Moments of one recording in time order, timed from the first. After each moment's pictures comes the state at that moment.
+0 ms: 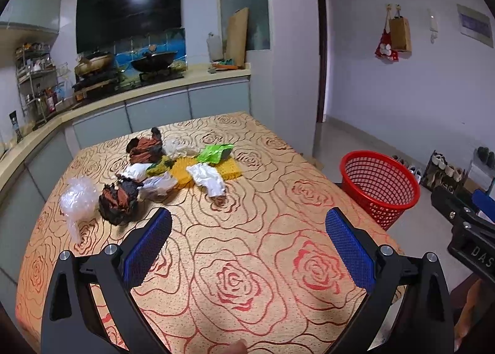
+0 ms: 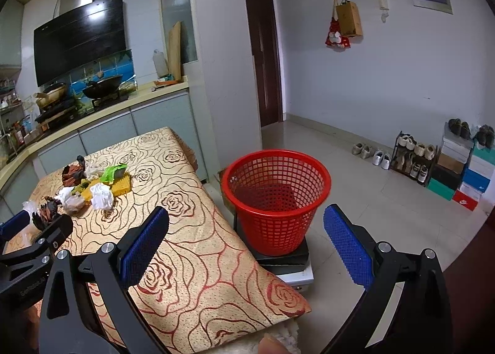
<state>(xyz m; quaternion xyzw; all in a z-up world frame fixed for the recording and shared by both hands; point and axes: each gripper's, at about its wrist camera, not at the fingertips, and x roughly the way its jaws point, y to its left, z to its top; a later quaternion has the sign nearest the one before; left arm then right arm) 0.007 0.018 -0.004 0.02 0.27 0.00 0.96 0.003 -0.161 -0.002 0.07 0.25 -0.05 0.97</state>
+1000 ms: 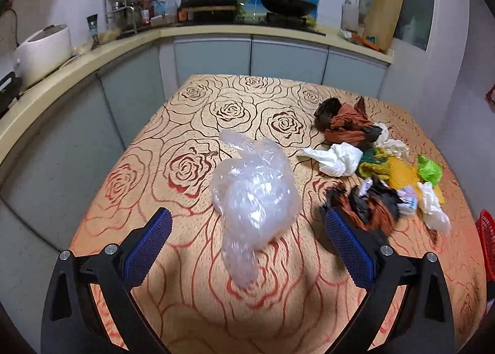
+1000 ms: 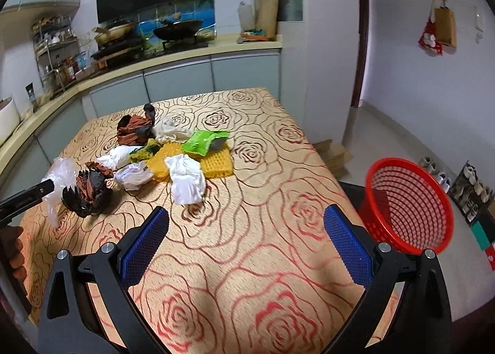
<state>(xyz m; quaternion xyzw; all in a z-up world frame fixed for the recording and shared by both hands) 0.081 0.299 -0.044 -0.10 0.36 0.20 0.90 0.118 -0.007 -0.014 -0.02 0.33 0.11 0.94</state>
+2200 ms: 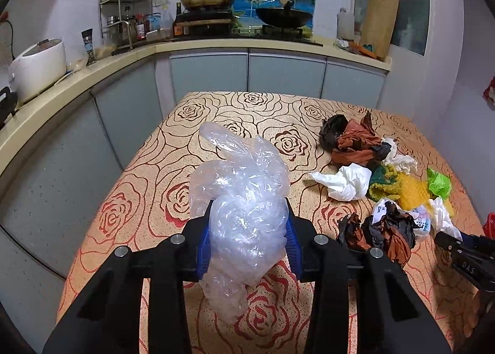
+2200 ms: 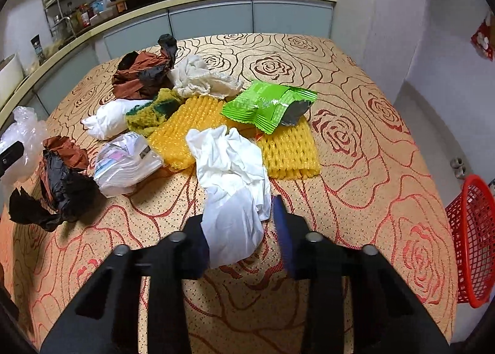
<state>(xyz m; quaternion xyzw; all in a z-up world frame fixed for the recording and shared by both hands) 0.100 0.307 -0.045 -0.08 0.33 0.20 0.92 0.210 0.073 -0.082 -0.06 0.43 0.17 0.88</state>
